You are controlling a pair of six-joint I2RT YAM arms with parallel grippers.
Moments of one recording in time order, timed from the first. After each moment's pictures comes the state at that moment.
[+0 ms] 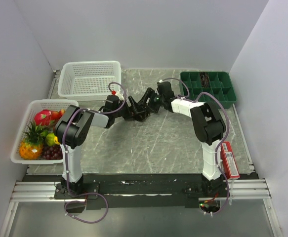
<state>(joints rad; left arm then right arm) -0.41 2.02 0.99 0.59 0.43 -0.88 0.43 2.10 1.39 0.01 -0.41 0.84</state>
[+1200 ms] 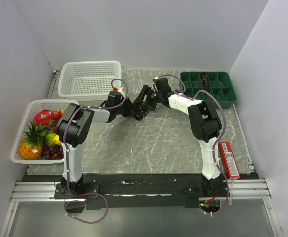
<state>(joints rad) -0.41 2.05 1.12 0.36 0.38 -0.74 0.44 2.17 1.54 -0.09 -0.49 0.82</state>
